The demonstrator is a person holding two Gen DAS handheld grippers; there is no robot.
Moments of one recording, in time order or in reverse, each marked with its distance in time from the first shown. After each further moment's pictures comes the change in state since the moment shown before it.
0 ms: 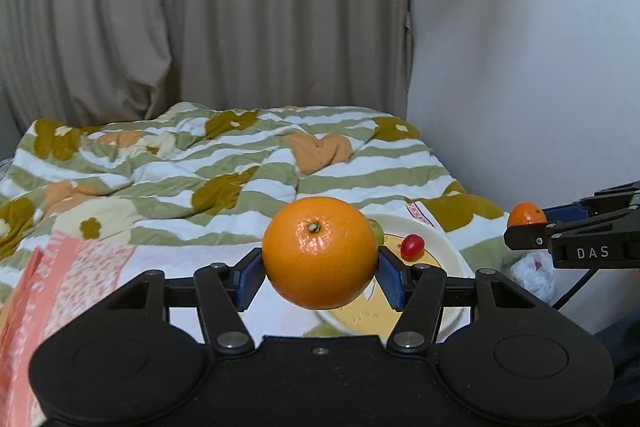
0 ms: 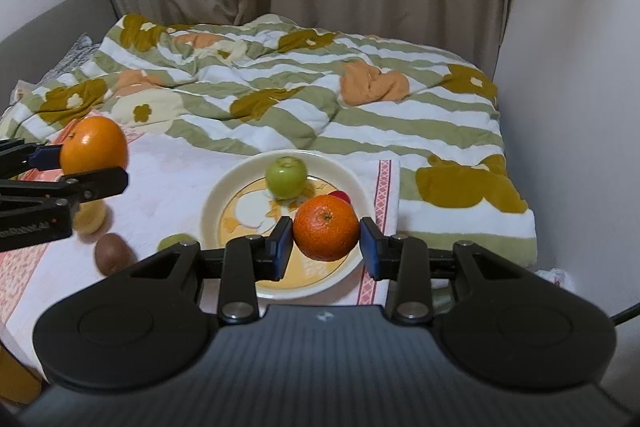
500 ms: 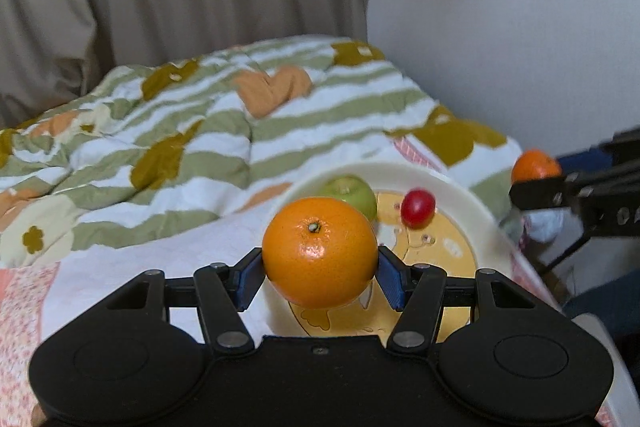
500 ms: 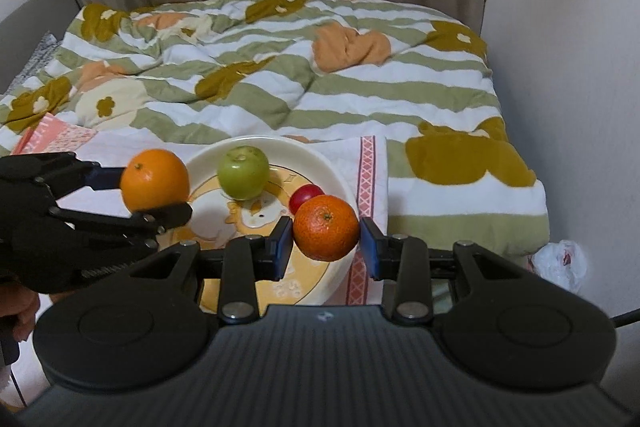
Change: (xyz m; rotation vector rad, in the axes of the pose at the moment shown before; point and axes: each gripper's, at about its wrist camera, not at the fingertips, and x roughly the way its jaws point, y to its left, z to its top) left arm 0.134 -0.019 -0.003 0.159 0.212 -0.093; right arm 0.078 -0.023 0.013 0.083 0.107 -0.042
